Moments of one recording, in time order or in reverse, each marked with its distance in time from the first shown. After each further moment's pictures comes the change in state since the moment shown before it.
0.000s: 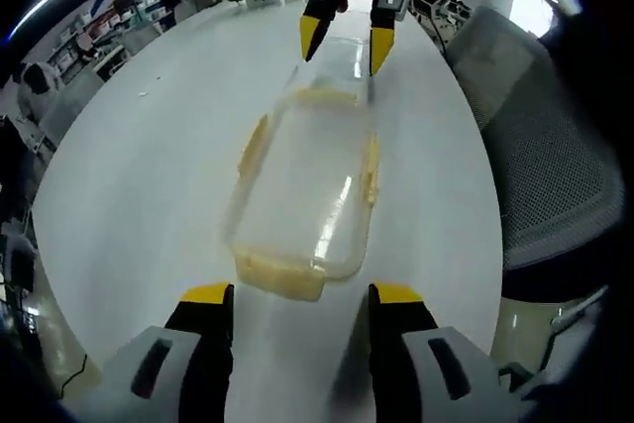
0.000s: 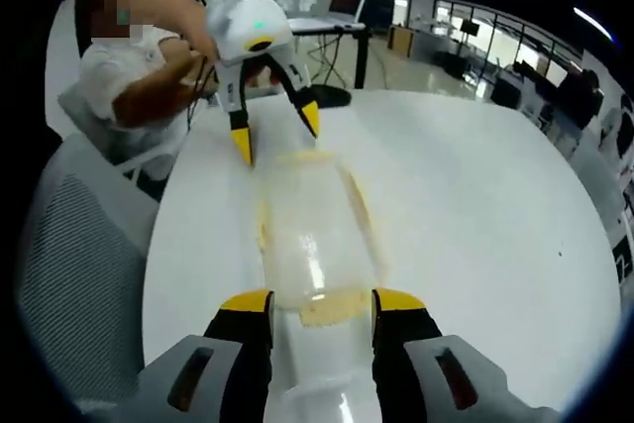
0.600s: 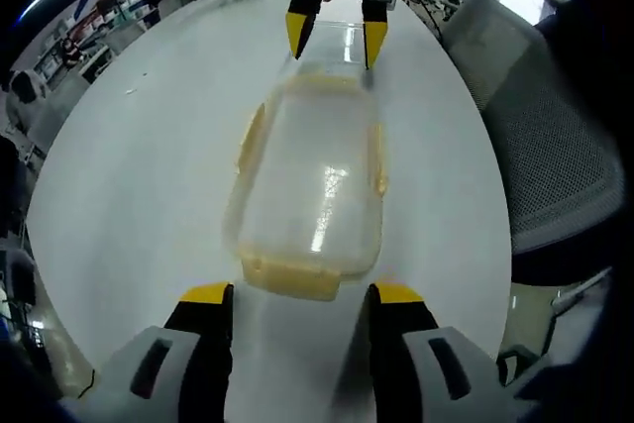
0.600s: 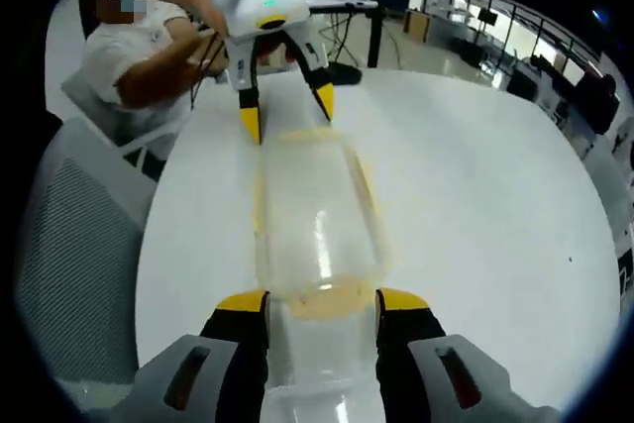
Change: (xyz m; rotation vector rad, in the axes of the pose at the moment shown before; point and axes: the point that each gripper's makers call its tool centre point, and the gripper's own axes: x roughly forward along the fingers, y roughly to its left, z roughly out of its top) left arm 0.009 0.009 -0.006 0.054 0.050 -0.026; right arm 0.013 -0.005 -0.011 -0.043 0.098 0.055
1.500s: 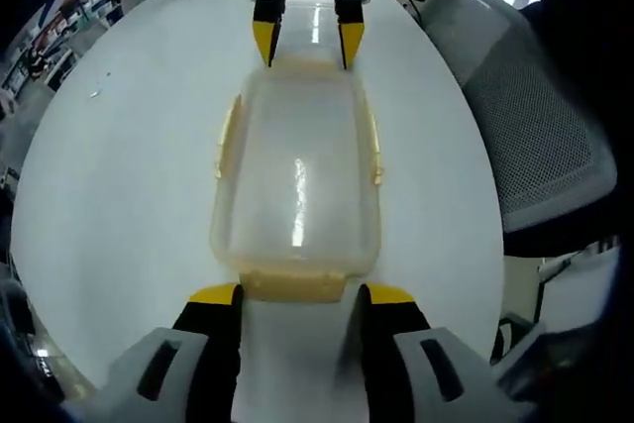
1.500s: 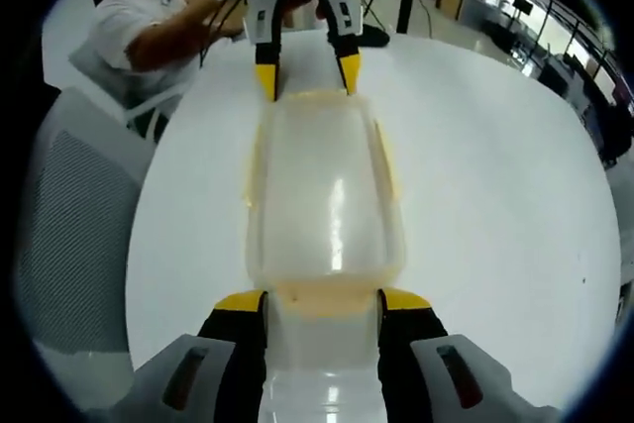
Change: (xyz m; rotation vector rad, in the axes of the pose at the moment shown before) left arm 0.008 -0.001 0.005 0.094 0.089 -0.129; right arm 0.023 0.000 -0.017 -0.073 0.165 0.092
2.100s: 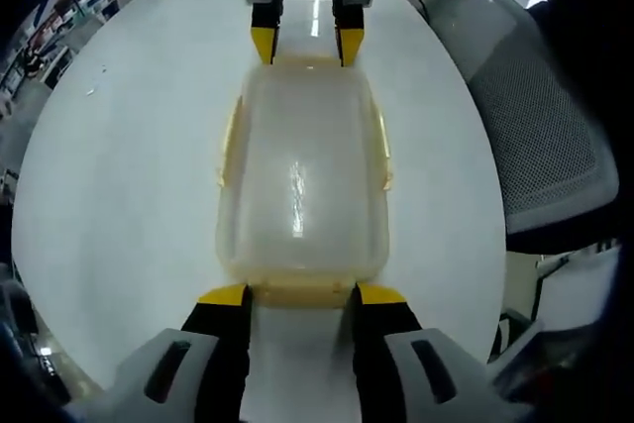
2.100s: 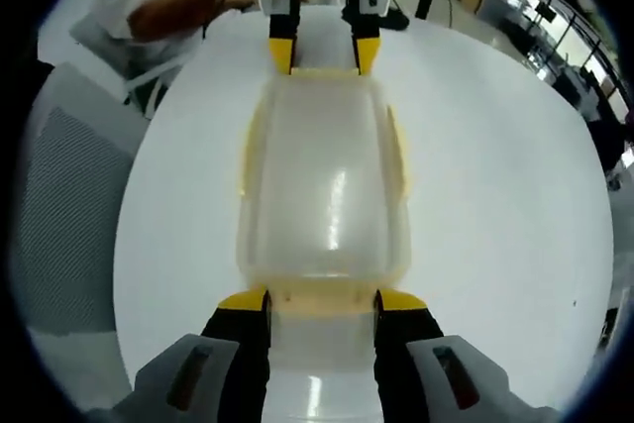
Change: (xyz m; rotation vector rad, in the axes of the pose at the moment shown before) left arm 0.004 0.006 0.003 0.000 0.050 -0.001; right arm 0.008 -0.003 -0.002 -0.070 0.105 -0.010
